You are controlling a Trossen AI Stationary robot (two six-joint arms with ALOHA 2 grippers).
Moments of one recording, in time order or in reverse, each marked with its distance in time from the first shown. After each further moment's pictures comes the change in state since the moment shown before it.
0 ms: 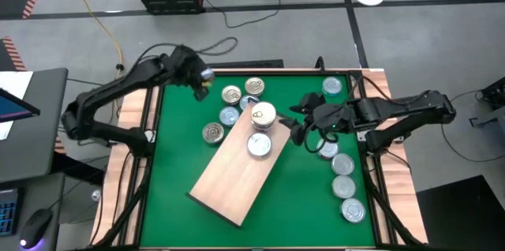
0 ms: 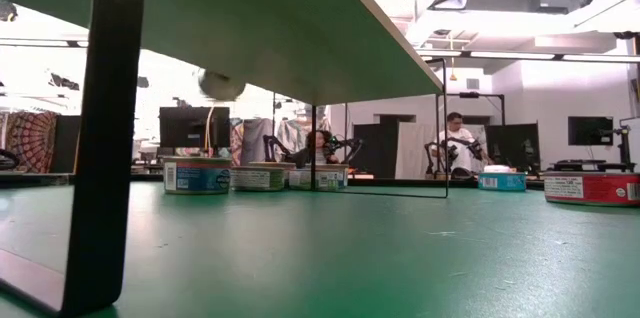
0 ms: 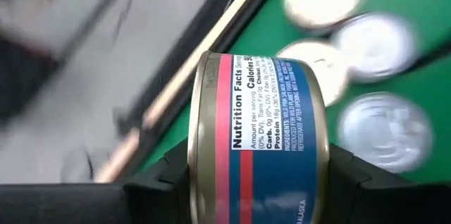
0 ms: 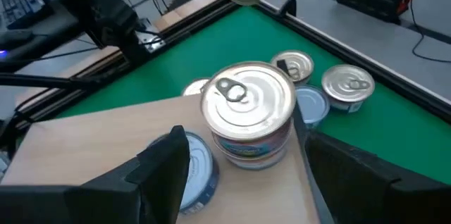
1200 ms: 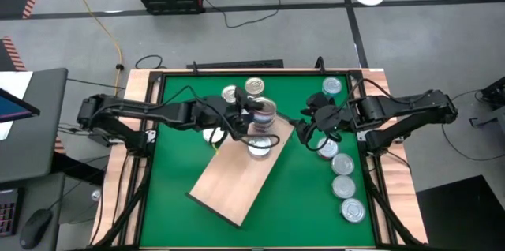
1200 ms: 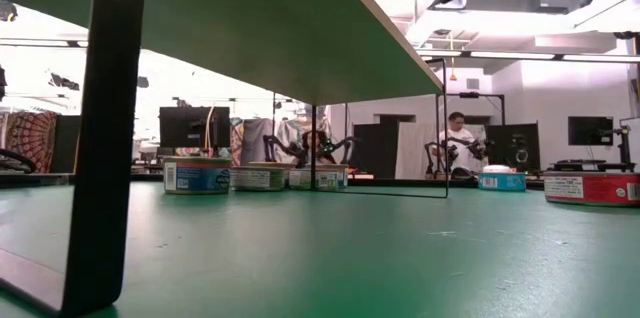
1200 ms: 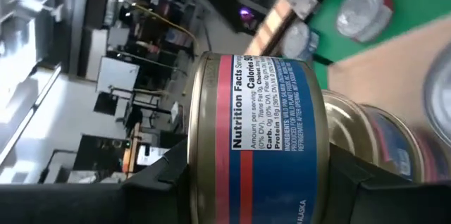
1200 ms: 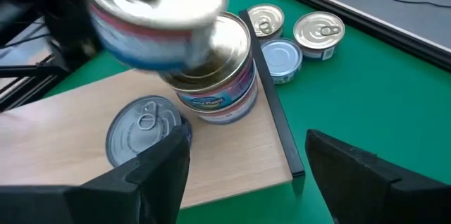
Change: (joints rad) left arm -0.638 0.203 0.002 0.774 -0.172 0.929; right arm 0.004 -0.029 0.002 -0.206 -0.015 0.201
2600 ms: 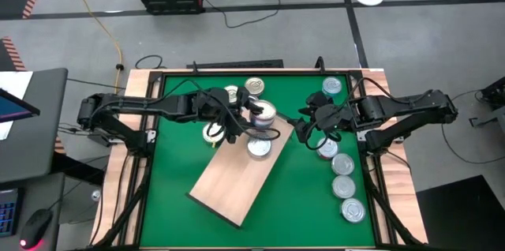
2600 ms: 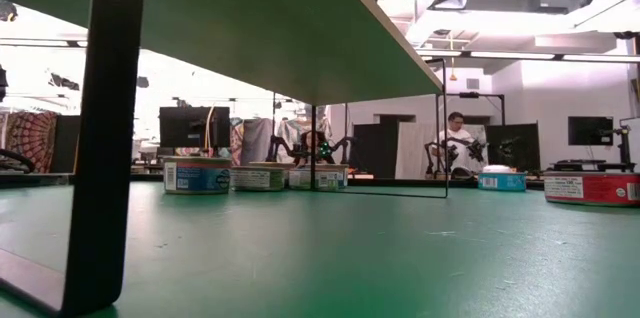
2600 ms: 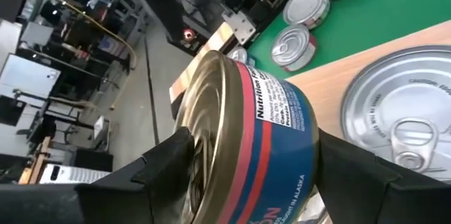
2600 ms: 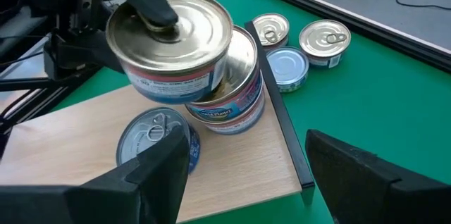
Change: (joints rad) left arm 0.075 -0.006 0.040 -0.170 0.280 -0.201; right arm 0.001 0.000 0.000 0.042 0.004 0.001
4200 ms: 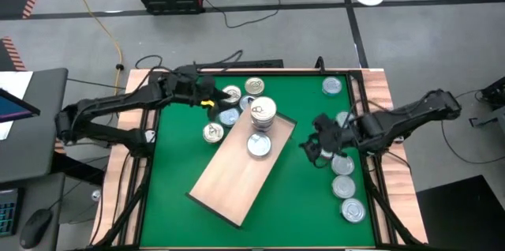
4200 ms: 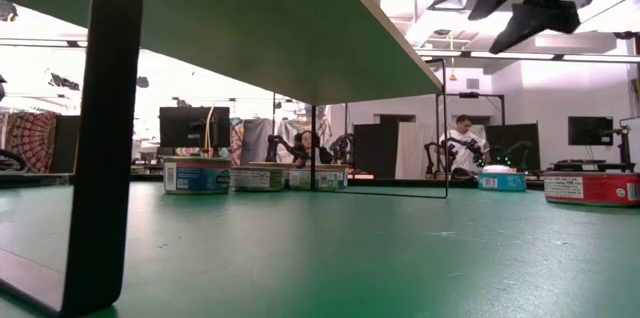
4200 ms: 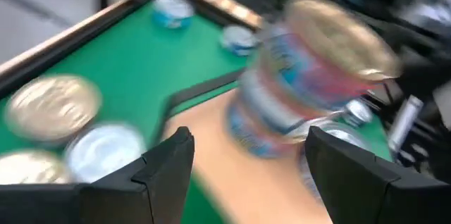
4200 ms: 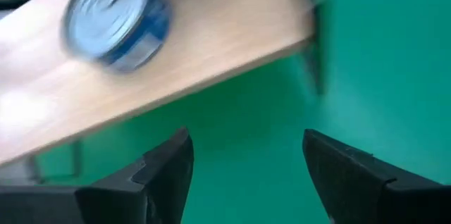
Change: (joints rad) left arm 0.361 -0.292 -0.332 0.026 0.337 -1.223; right arm 0.125 -0.104 -0.311 0.025 -0.127 0.274
